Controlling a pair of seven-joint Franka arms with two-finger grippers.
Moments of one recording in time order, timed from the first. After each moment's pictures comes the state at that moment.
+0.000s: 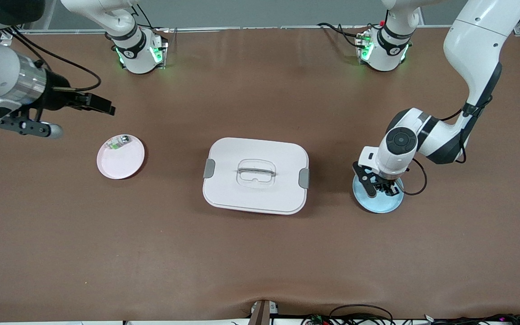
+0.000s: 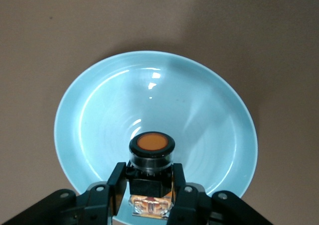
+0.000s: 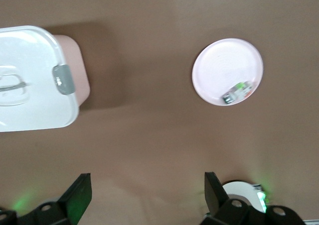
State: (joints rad) left arm 0.21 0.52 -0.48 -2.02 0.66 2.37 0.49; right arm 0.18 0.04 -0.05 -1.56 0.18 1.39 0.34
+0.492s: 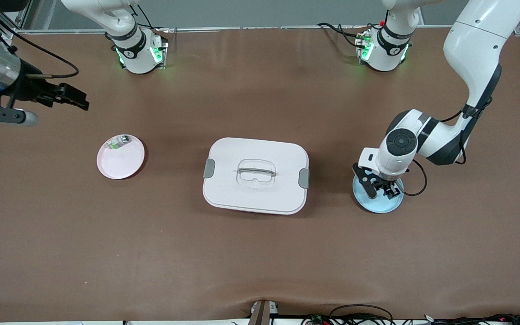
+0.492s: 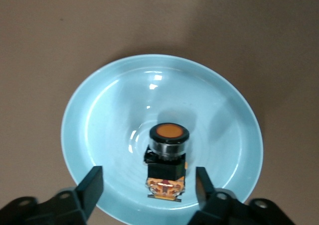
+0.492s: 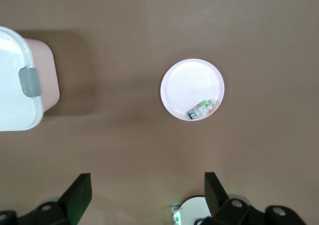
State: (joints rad) left arm 0.21 0.52 -0.48 -2.00 0.66 2.37 0.47; right arm 0.12 -0.07 -0.05 -1.65 0.07 1.44 0.20
